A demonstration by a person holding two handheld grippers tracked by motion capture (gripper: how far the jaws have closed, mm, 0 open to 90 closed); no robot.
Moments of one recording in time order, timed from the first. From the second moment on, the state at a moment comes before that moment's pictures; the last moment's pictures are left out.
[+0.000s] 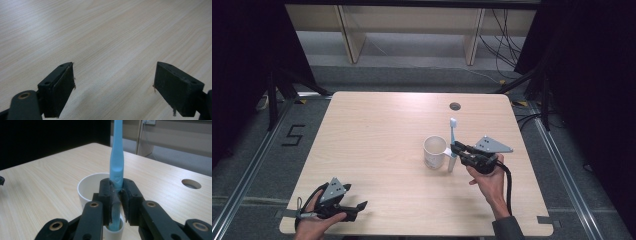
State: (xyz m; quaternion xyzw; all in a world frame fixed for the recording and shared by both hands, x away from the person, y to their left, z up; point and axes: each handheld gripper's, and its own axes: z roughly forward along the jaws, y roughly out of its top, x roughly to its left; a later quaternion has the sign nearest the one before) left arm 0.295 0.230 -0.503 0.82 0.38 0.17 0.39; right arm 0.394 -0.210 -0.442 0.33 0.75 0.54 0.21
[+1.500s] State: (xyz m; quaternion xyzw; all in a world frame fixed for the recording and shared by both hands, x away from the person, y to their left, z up) left arm 0.294 0.231 -0.503 0.82 0.38 0.17 0.40; right arm 0.372 -0.234 -0.439 0.40 0.73 0.52 0.18
